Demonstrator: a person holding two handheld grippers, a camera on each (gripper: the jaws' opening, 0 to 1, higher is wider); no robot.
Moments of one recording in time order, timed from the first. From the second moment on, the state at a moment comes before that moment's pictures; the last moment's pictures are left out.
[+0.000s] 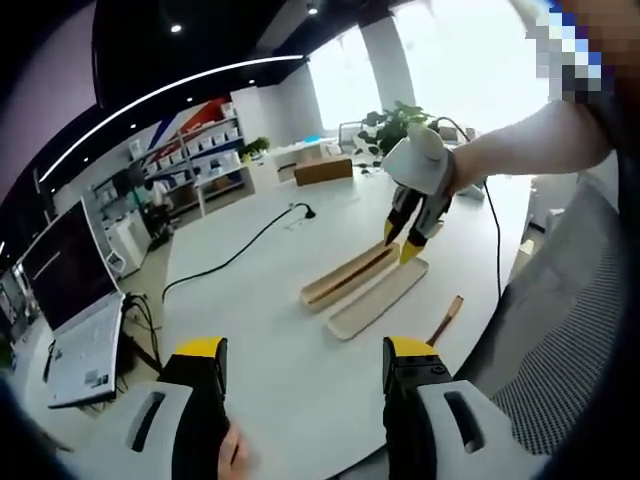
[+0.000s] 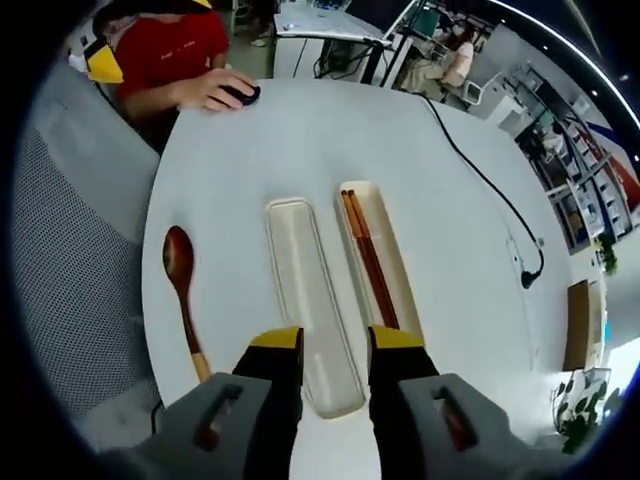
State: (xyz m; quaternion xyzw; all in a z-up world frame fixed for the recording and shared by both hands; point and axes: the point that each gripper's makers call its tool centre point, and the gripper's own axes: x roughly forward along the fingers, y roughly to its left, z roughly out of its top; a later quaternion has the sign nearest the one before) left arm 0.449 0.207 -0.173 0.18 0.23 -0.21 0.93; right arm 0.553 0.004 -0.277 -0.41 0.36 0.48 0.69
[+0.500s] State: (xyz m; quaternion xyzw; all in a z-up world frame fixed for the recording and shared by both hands) left arm 0.448 0.208 -0.167 0.19 0.21 -0.20 0.94; right arm 0.513 0.004 -0.275 -0.38 0.36 0.49 0.70
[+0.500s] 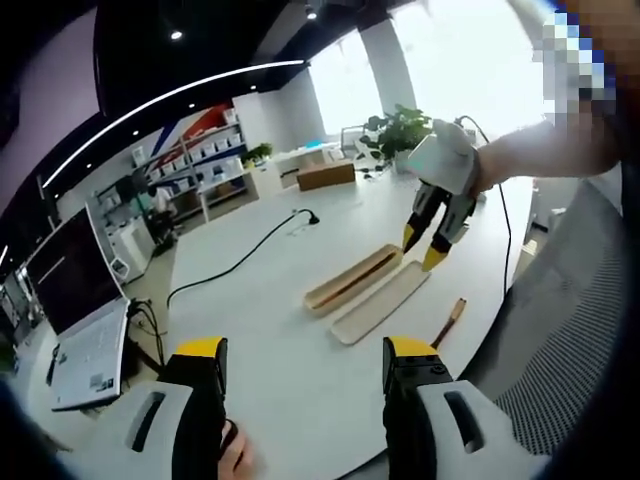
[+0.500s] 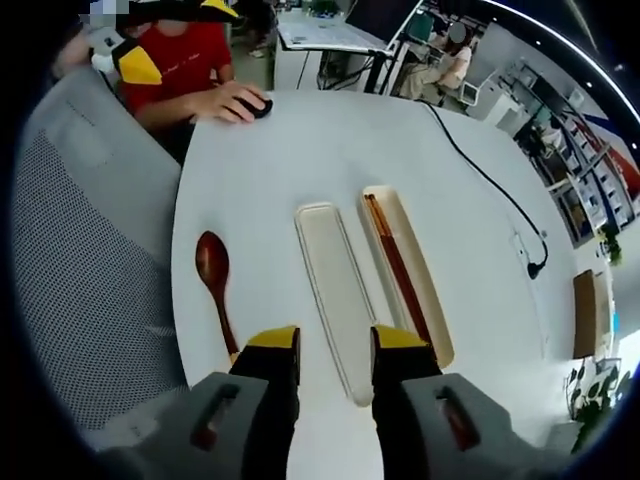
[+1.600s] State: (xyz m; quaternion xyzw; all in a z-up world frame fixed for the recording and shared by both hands) left arm 0.446 0.205 -0.170 0.19 0.22 -0.21 0.93; right arm 0.473 -0.009 -0.287 -0.33 0.38 0.50 0.71
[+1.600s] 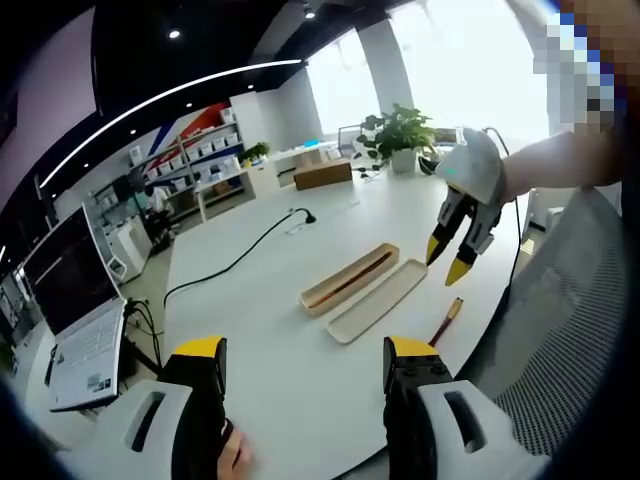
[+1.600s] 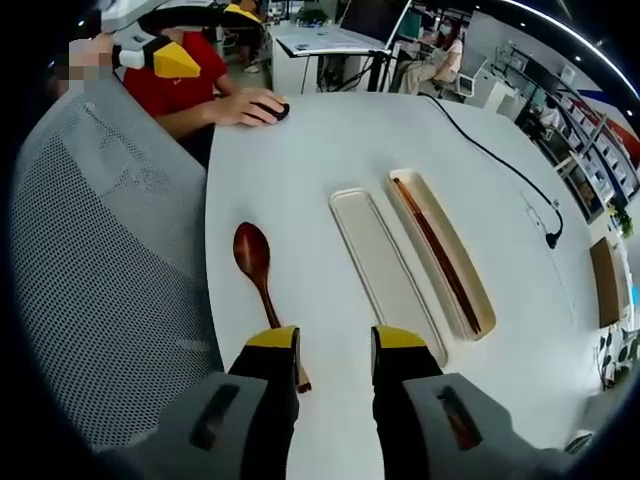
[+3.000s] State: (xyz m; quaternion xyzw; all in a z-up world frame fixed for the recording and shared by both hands) left arm 0.448 0.205 -0.170 0.19 0.22 -0.21 0.94; right arm 0.431 0.002 -0.335 -0.36 0.41 0.56 0.62
